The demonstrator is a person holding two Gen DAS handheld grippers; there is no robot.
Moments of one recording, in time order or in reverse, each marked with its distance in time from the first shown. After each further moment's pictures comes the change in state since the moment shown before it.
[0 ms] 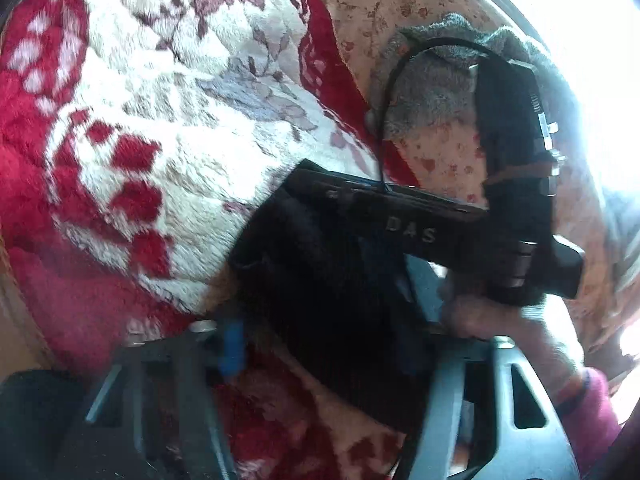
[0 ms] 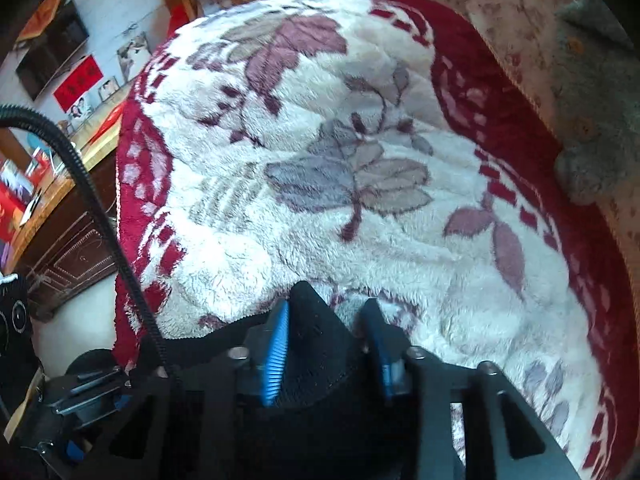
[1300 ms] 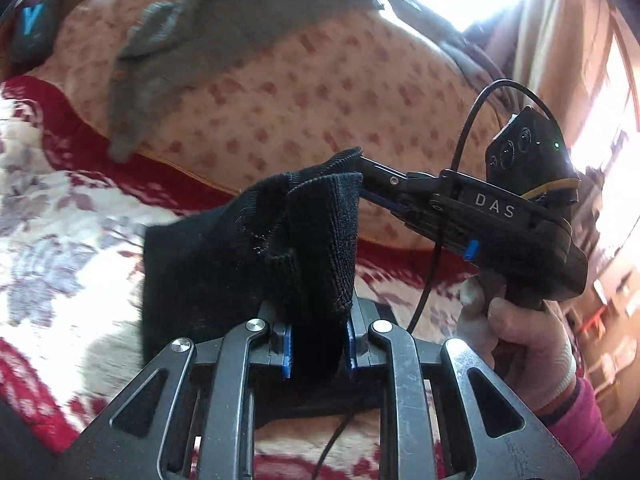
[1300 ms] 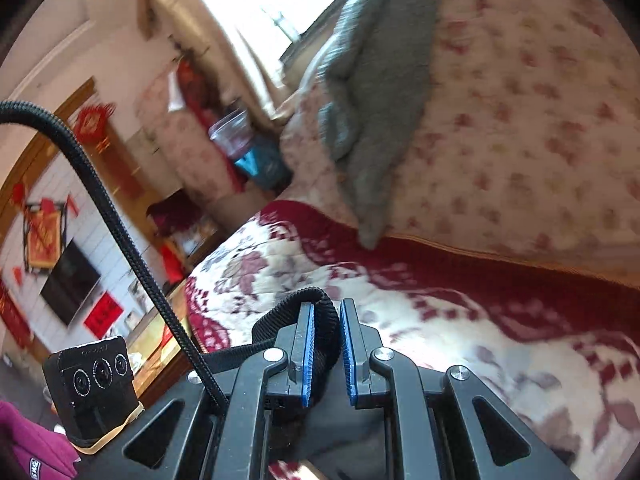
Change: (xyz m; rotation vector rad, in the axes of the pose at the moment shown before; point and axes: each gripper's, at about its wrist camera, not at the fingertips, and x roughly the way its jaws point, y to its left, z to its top) left arm -0.035 -0.270 -0.107 0.579 0.066 -0.274; right arm -0.324 -0.102 -0.248 0.581 -0.675 0.044
